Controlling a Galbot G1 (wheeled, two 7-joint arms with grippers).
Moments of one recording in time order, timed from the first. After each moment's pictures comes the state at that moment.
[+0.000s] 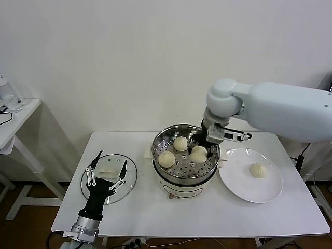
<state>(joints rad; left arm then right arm) 1.56 -1.28 -0.48 -2.07 0.34 -0.31 -0.13 0.68 0.95 -1.34 1.58 -0.15 0.58 -1.16</state>
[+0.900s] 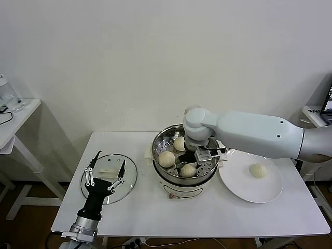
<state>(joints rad) 1.55 -1.29 -0.49 -2.05 0.34 -0.33 -0.13 0.49 1.02 -1.25 1.54 -0.39 0.74 -1.13</state>
